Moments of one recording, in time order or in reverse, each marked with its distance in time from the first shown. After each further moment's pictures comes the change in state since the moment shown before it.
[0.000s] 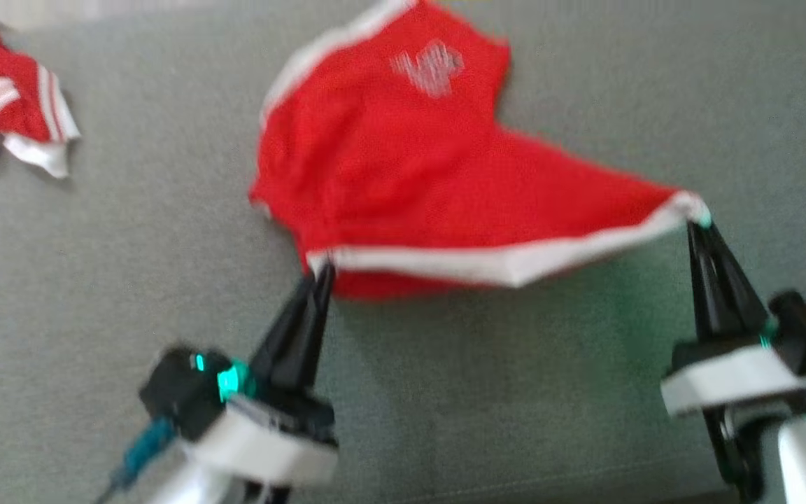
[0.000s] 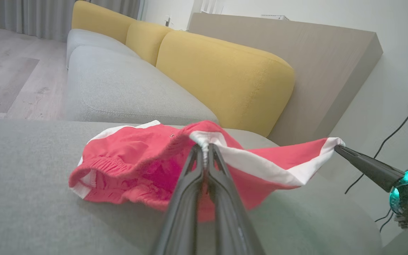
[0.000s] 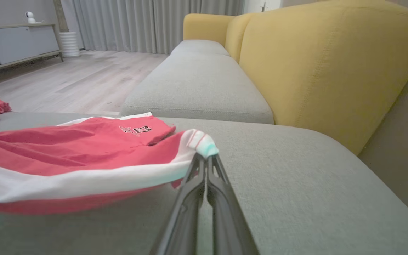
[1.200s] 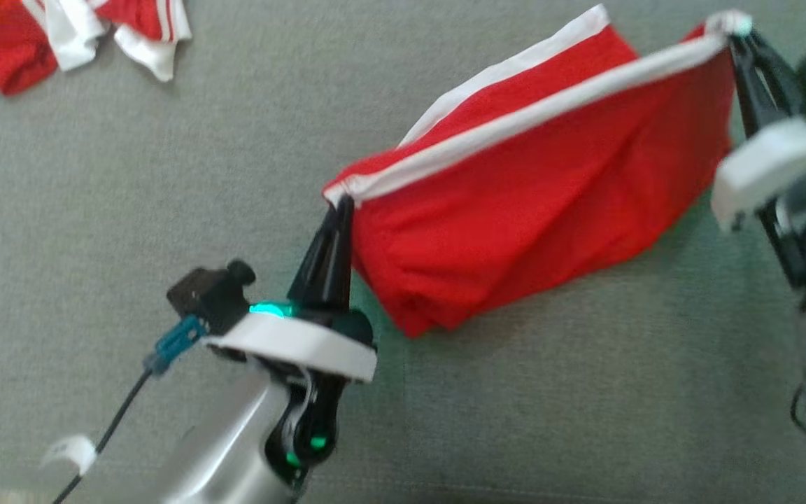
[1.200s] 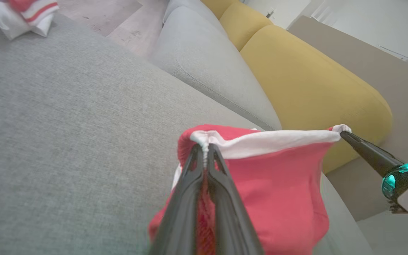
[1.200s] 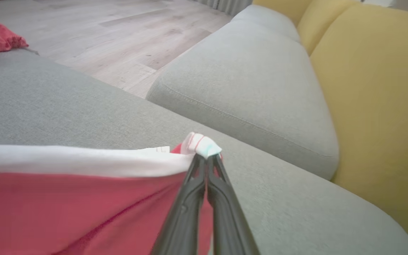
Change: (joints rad) left arm -0.119 -0.223 0.066 0.171 -0.234 0.001 0.085; right arm -0.443 -0.224 0.093 0.059 -0.027 0.000 0.407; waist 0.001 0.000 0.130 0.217
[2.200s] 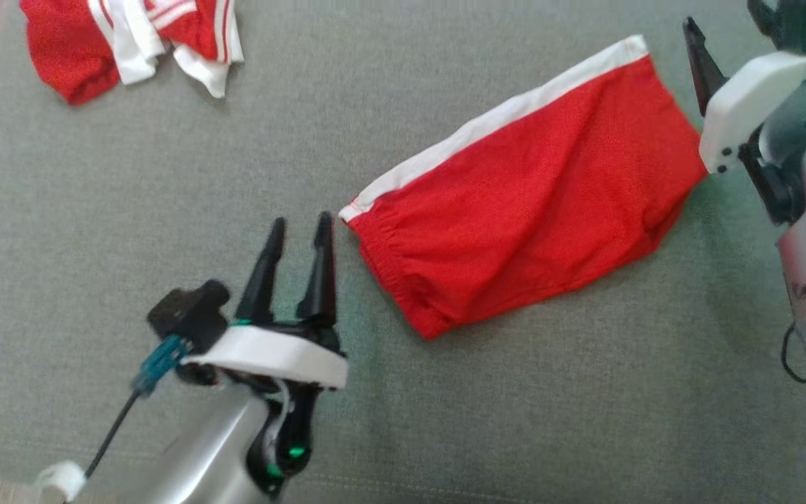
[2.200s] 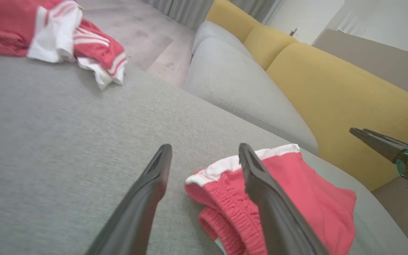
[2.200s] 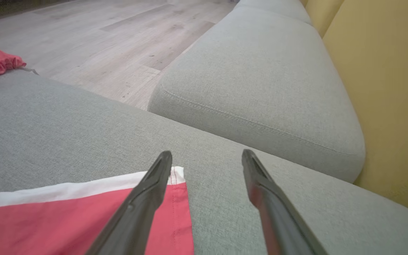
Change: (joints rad) left arm -0.008 0.012 0.019 0.119 0.023 0.040 -0.048; right arm -0.342 -0.010 0.098 0.633 0.102 0.000 -0.145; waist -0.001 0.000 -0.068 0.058
